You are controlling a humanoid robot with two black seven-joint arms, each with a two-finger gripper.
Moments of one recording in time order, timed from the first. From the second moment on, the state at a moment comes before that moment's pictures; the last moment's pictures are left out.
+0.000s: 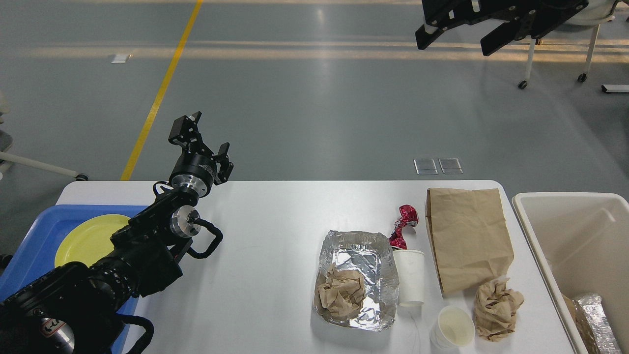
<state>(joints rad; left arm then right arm) -0.87 -0.03 -0.69 -0.24 0.03 -0.19 -0.46 2.51 -0.47 -1.02 1.23 -0.18 0.96 -0.08</state>
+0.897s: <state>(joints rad) -0.87 -0.03 -0.69 -0.24 0.03 -0.19 -0.46 1.41 -0.35 -1.13 0.80 -0.28 0.33 -0.12</state>
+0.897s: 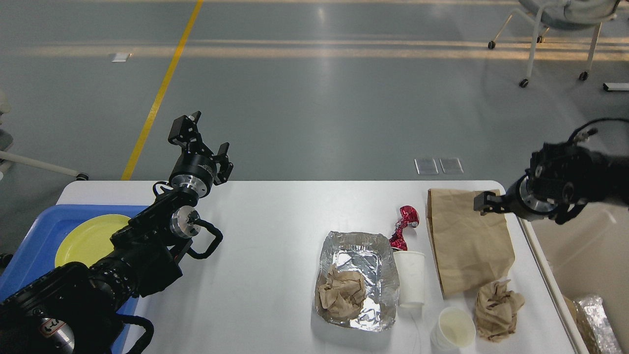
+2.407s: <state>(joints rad) -0.87 -0.03 -0.69 -0.24 0.03 -0.19 -0.46 1.30 -0.35 -1.05 0.70 -0.27 0.22 -0.12</state>
